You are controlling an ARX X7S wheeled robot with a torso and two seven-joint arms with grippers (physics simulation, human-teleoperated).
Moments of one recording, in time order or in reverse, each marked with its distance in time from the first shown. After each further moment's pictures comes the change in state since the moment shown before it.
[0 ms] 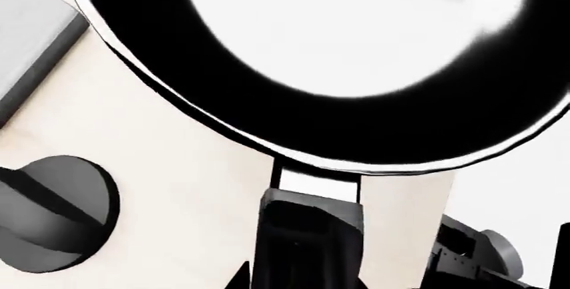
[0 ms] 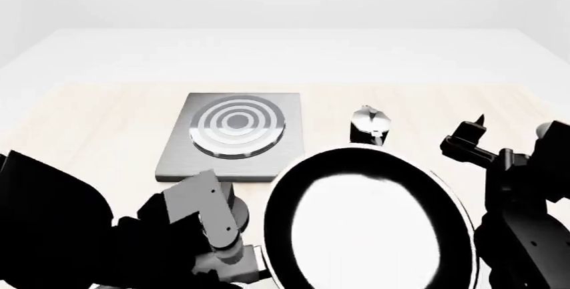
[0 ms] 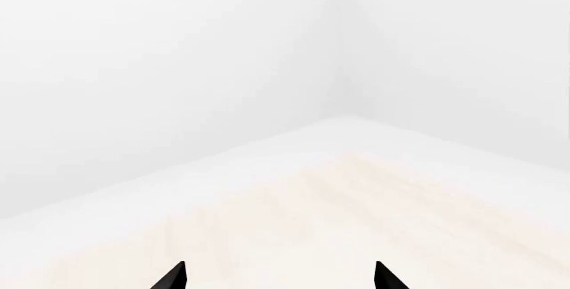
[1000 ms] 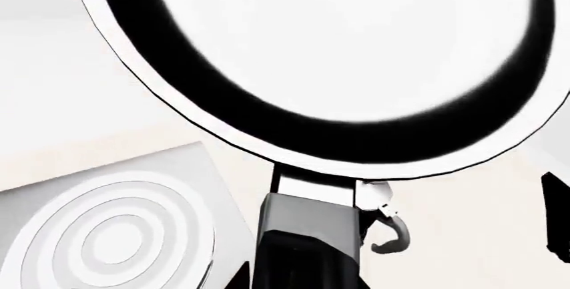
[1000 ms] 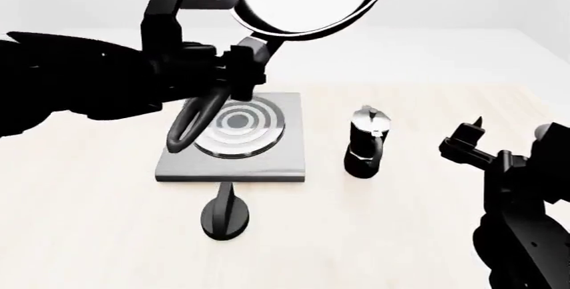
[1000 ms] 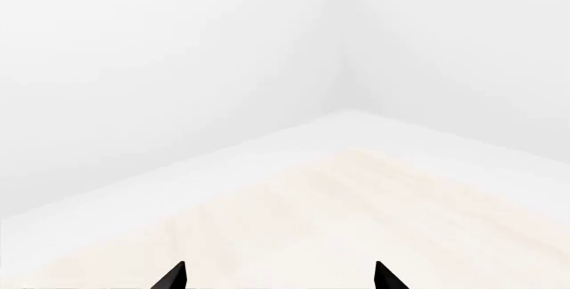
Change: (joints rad) left arm -0.108 0.300 -0.135 -0.666 -0.088 0.387 -0.293; right arm -0.004 0.004 -0.002 0.015 0.023 -0.010 0.002
